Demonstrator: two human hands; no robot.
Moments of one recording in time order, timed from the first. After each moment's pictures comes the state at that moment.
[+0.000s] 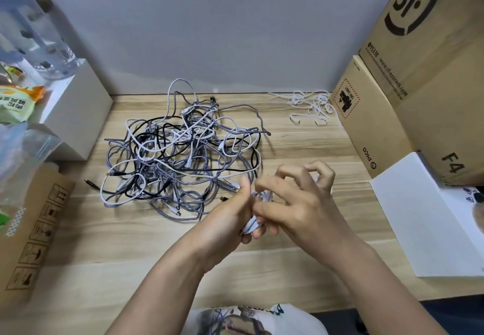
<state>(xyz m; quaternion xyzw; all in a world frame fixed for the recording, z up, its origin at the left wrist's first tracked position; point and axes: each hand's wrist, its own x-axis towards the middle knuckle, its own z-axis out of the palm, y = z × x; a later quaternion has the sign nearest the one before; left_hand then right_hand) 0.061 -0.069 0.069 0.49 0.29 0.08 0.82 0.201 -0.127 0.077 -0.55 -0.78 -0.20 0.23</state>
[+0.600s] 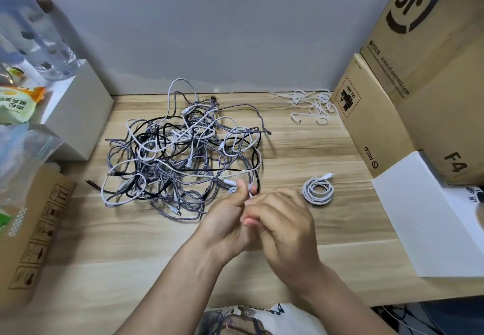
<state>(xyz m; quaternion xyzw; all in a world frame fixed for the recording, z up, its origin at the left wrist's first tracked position) 0.079 -0.064 0.062 0.02 0.36 0.22 0.91 0.160 -0.135 0.054 -0.57 -0.66 -0.02 0.48</state>
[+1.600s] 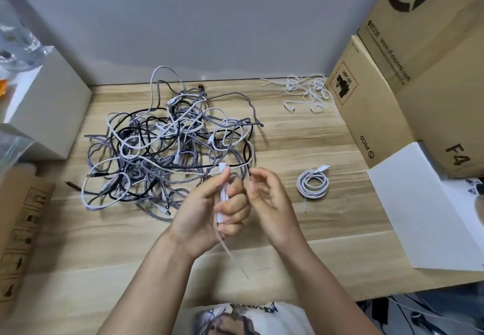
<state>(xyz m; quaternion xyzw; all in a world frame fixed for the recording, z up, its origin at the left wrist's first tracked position) 0.059 -0.030 0.034 0.19 0.14 0.11 0.97 0.175 -0.104 0.015 -0.66 -0.37 0.37 0.54</state>
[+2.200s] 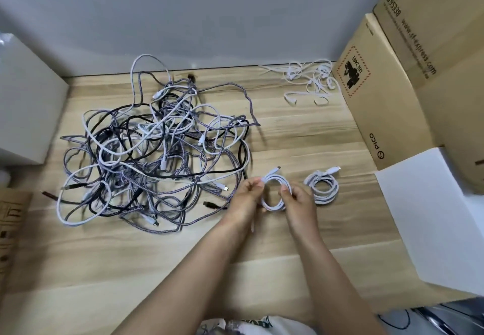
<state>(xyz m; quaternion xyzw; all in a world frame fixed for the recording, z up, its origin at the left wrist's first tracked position) 0.157 -0.027 -0.057 0.36 0.49 0.19 0.77 0.252 -0.091 -0.086 -0.85 -0.23 0.30 0.38</state>
